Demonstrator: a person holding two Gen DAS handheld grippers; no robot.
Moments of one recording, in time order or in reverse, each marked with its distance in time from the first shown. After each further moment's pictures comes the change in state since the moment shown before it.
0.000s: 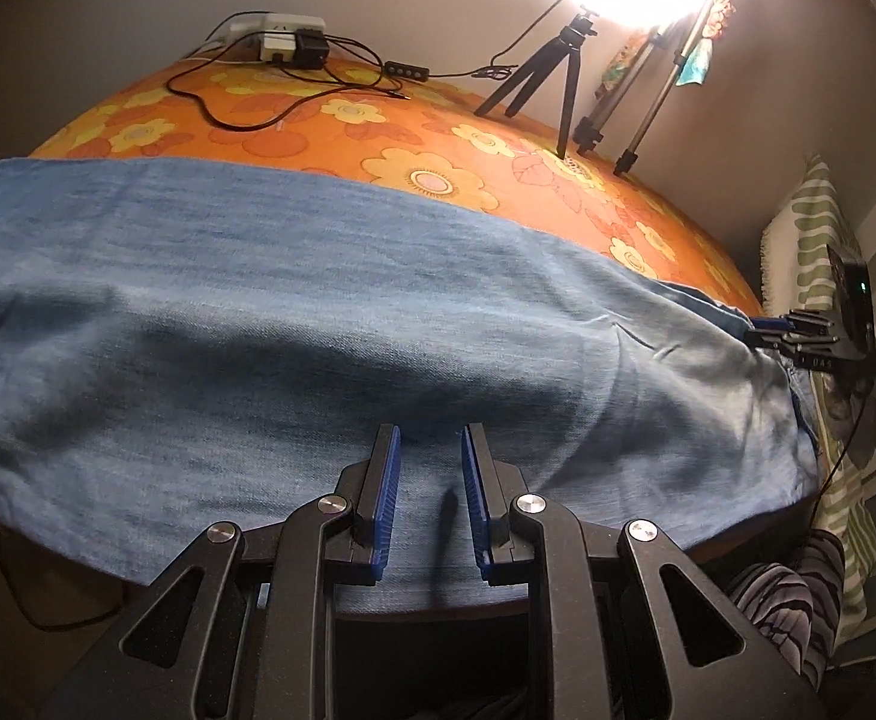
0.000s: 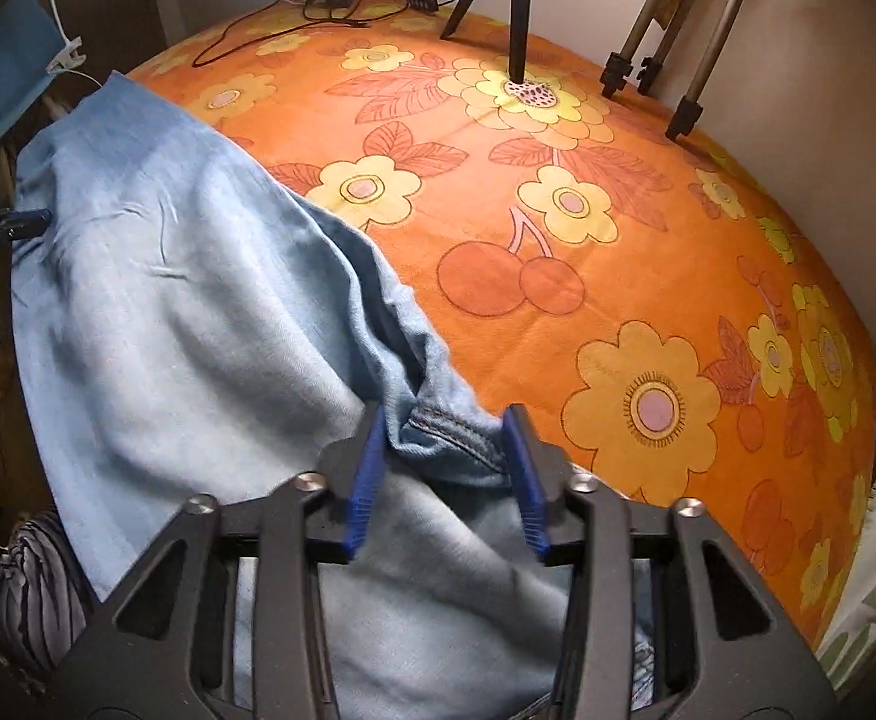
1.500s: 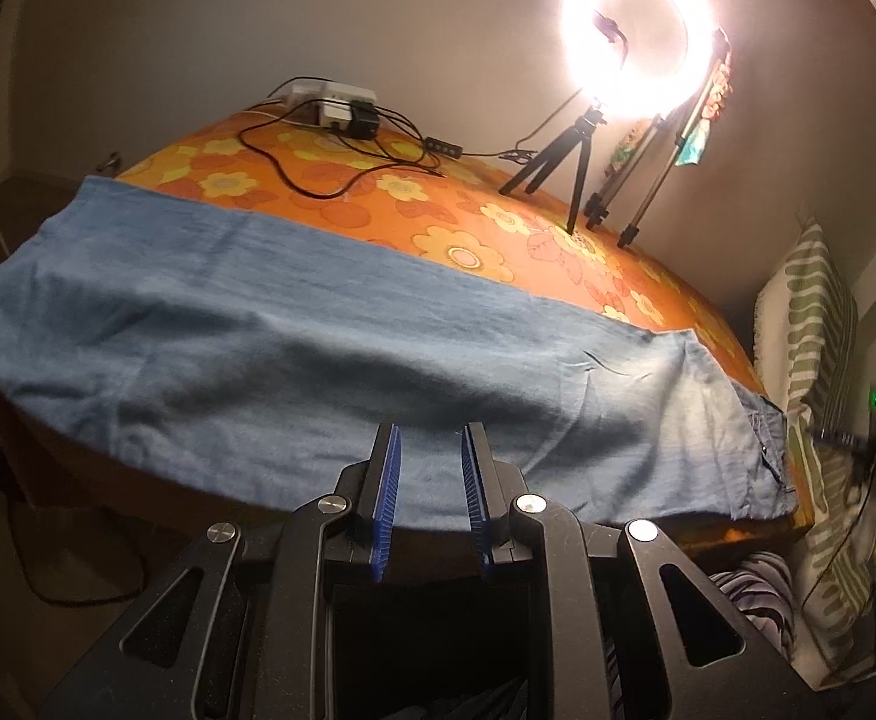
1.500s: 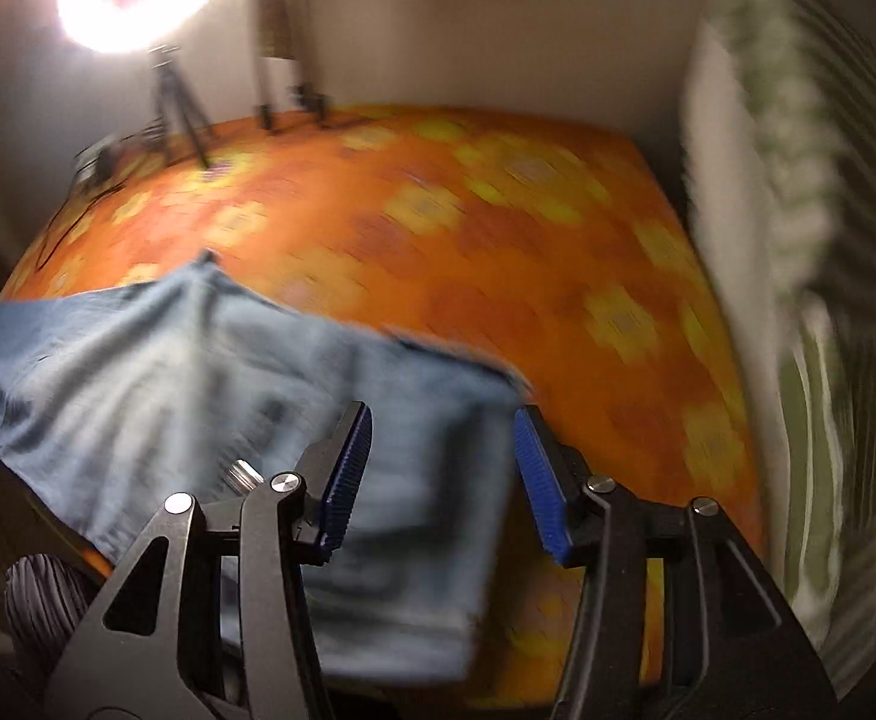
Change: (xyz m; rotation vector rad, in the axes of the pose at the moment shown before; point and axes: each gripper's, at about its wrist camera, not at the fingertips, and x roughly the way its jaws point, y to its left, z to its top) left arm -0.079 0.013 -0.012 -0.083 -0.144 0.030; right arm -0.117 -0.137 -0.179 0.637 -0.130 -0.228
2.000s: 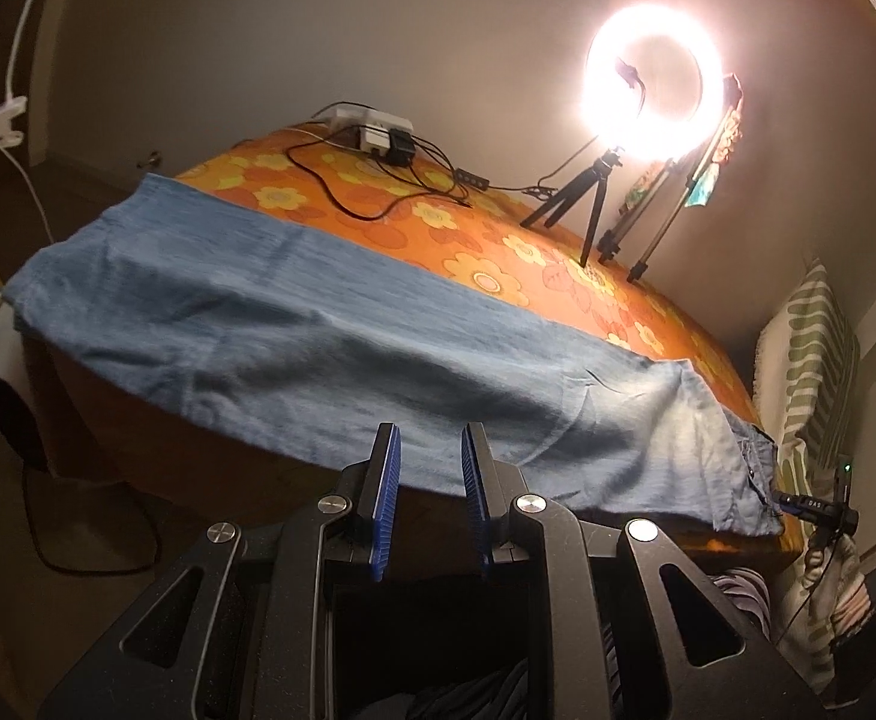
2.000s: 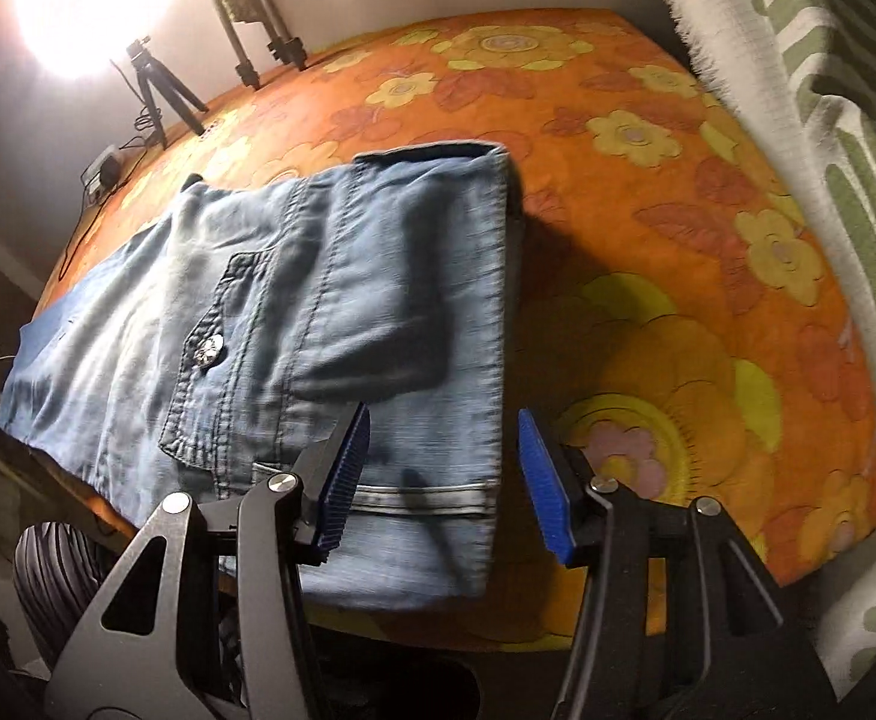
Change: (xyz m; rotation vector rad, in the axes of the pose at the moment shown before) left arm -0.047 0.010 -0.012 -0.064 -0.065 0.033; right arm 0.037 -0.006 -0.063 0.106 0.074 0.155
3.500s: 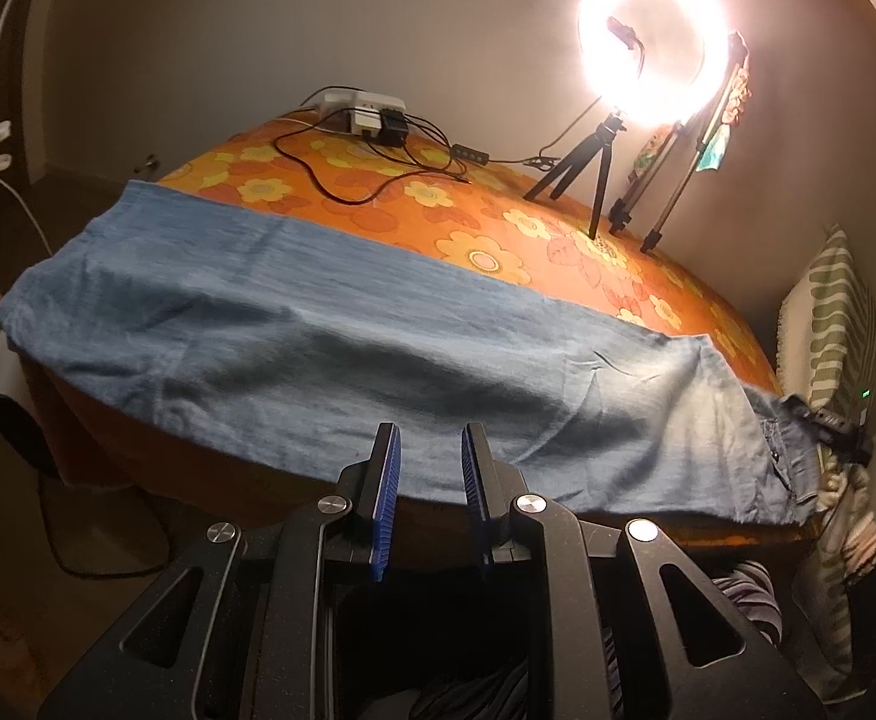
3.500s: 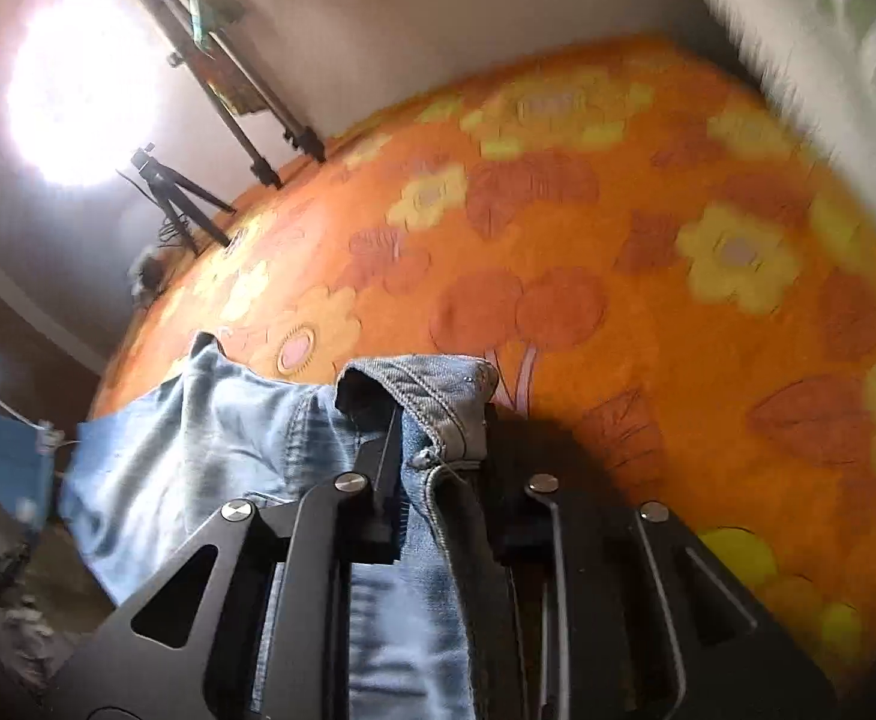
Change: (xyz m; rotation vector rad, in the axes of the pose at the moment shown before) left arm 0.027 -0.031 0.005 0.063 0.061 0.059; right arm 0.029 -0.007 0.087 0.037 -0.183 0.134
